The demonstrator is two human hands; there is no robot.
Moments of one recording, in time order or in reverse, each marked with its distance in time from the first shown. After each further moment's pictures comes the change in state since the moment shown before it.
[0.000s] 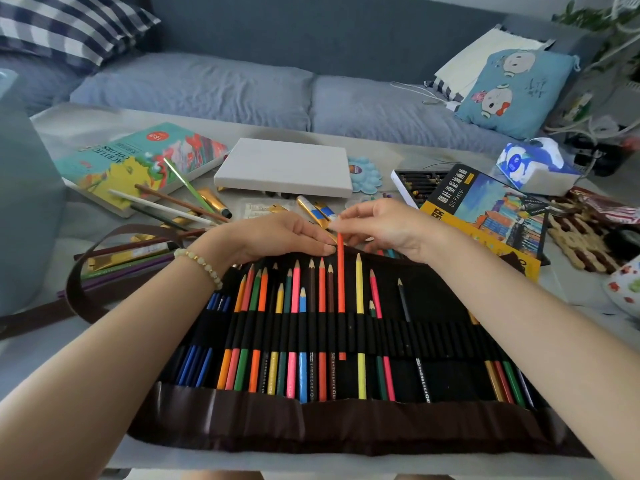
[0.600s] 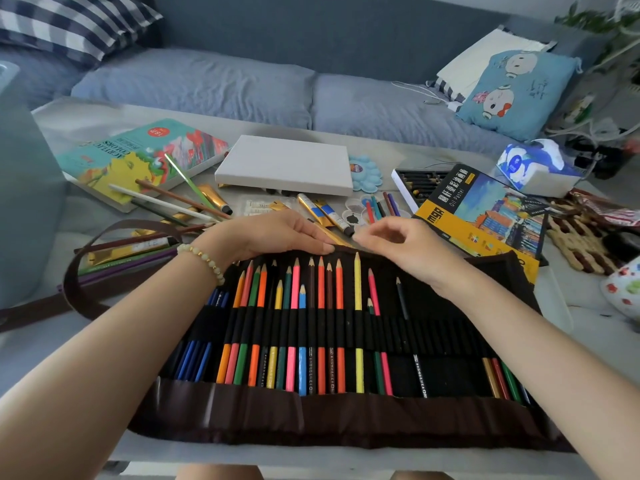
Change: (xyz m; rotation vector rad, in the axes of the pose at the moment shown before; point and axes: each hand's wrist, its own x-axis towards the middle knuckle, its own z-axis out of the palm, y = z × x) left_hand 0.002 0.002 0.000 0.060 0.031 -0.070; right_hand -0.034 0.031 -0.003 -0.188 0.192 -0.152
